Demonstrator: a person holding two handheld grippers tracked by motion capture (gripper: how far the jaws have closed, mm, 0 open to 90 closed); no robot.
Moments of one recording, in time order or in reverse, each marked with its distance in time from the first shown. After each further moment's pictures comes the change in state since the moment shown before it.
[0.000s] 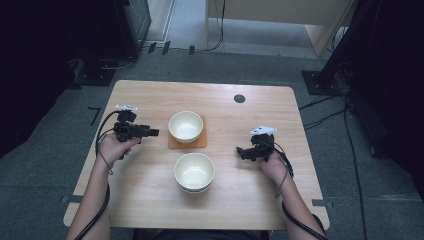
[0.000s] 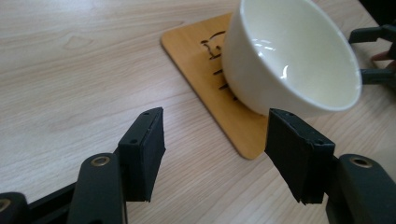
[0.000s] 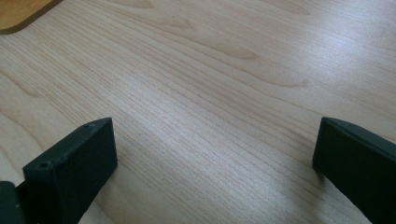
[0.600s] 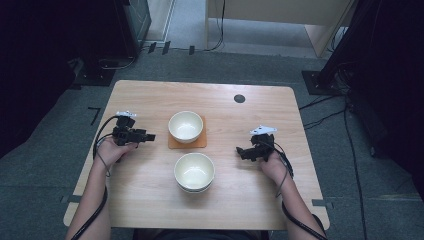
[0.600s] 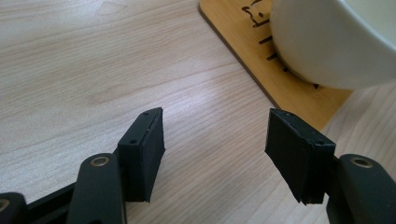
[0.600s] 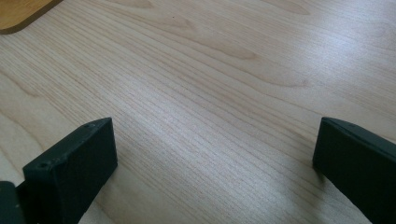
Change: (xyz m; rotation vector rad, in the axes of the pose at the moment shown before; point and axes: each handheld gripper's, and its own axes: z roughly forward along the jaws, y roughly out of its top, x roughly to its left) left arm 0.024 -0.019 0.014 0.024 0.054 0.055; right arm 0.000 0.000 0.000 0.000 0.000 -0.001
